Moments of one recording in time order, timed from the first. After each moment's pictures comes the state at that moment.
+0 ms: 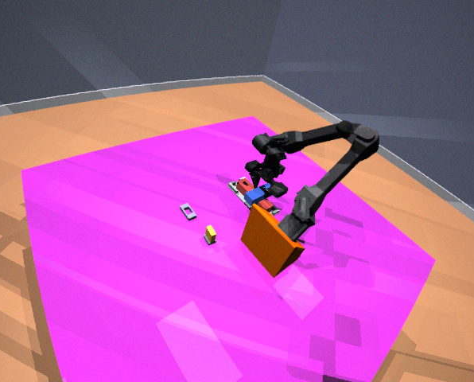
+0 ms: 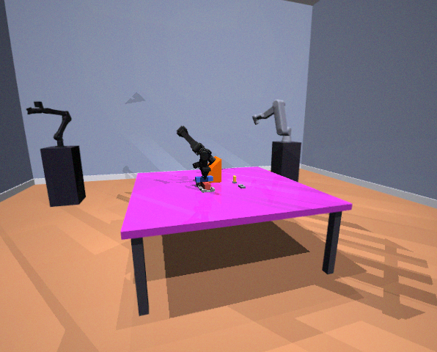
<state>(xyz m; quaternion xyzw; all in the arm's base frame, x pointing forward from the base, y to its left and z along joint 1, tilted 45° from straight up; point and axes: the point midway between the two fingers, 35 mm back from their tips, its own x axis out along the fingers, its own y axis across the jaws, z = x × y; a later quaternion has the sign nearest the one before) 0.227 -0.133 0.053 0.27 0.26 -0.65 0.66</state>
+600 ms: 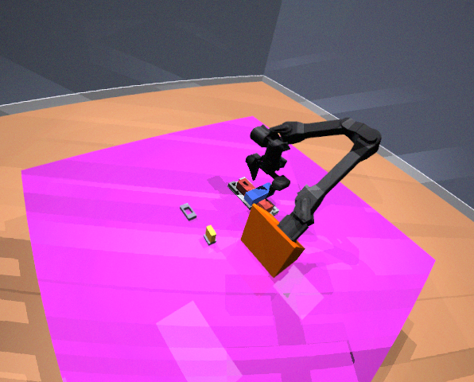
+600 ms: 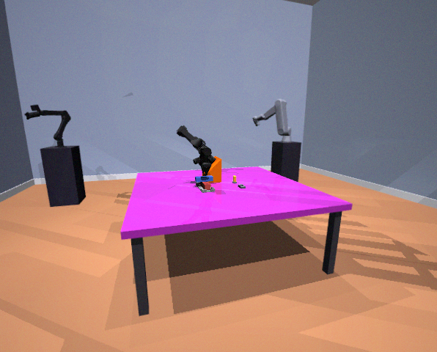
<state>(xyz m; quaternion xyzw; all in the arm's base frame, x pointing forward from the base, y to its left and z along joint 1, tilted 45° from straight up) 0.229 -0.107 0.074 0.27 0.27 -0.65 0.66</state>
